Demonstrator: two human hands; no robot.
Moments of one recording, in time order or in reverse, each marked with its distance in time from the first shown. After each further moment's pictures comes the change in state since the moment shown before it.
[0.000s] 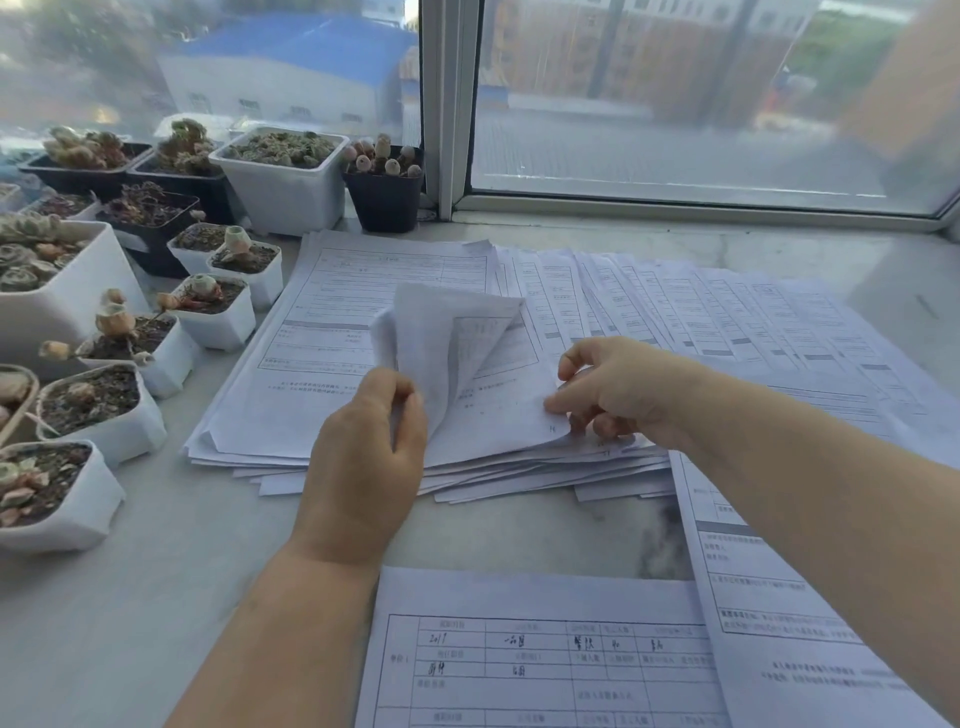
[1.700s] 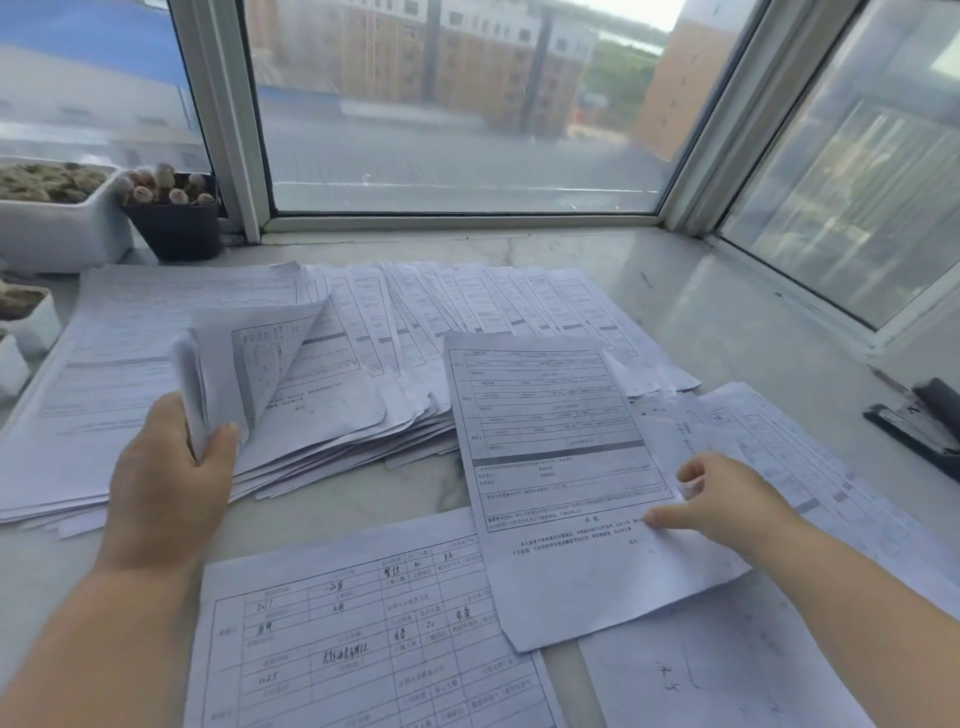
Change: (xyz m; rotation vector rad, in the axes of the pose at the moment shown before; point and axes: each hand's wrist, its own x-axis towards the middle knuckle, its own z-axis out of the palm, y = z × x) left_hand -0.003 -0.006 -0.001 0.071 -0.055 -0.099; right_hand -0.180 0.185 -0.101 -0.382 0.556 0.443
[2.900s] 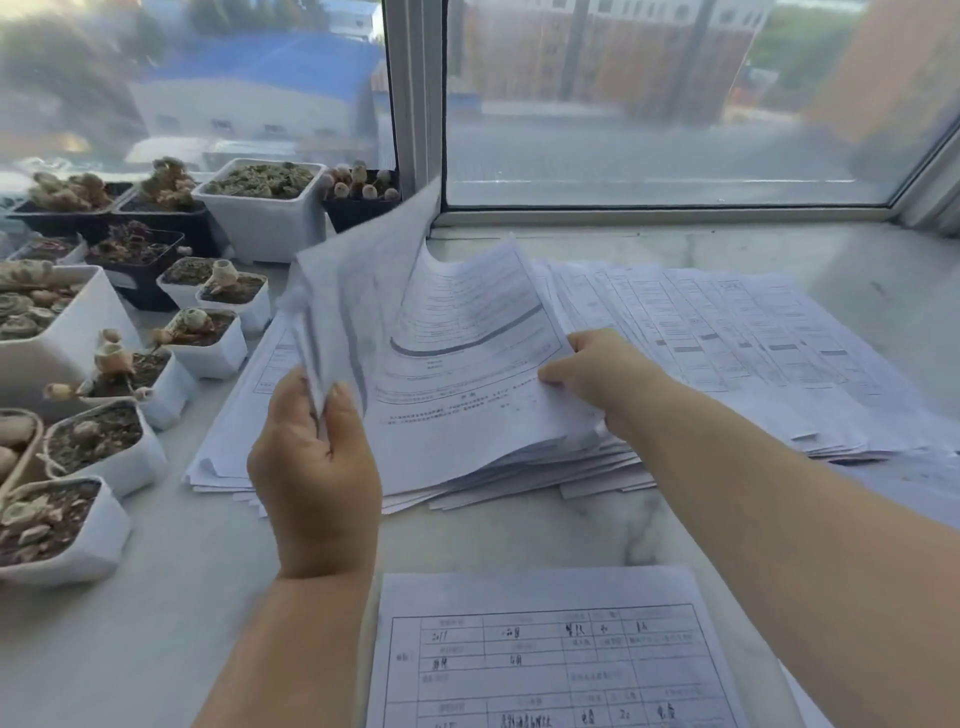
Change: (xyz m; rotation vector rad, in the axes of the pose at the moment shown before) left_hand 0.004 0.018 -0.011 -0.136 0.517 0.052; right_hand 0.026 -0.276 0.075 0.451 -0.251 -0.403
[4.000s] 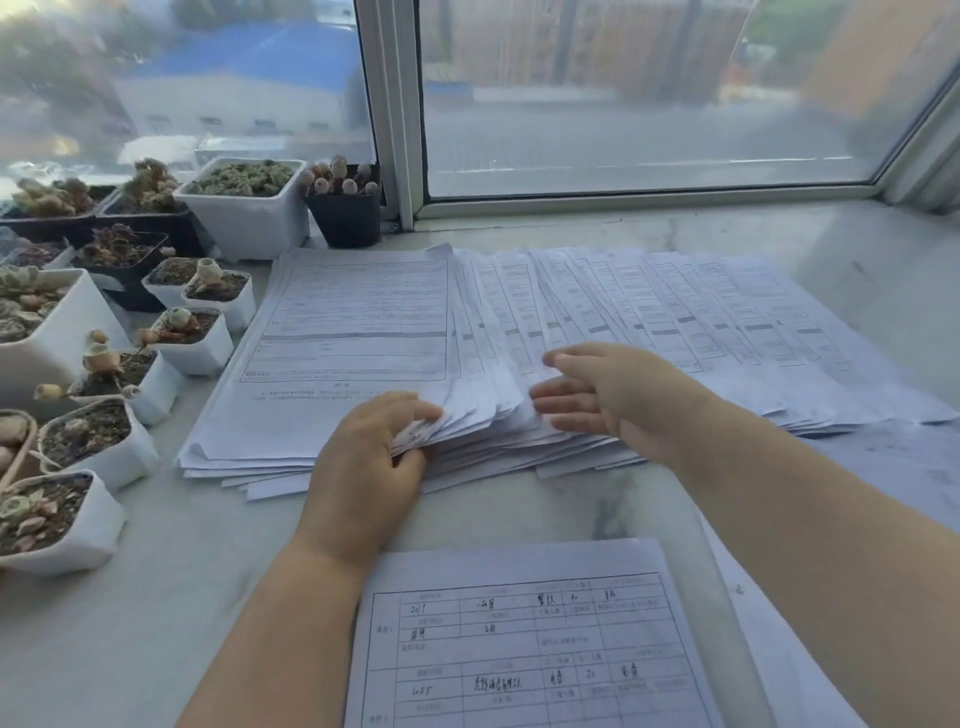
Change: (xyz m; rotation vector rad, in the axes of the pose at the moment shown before) left_hand -0.014 -0.018 0.013 0.055 -0.729 0.058; right_hand -0.042 0.024 -0.024 0.450 -0.201 0.038
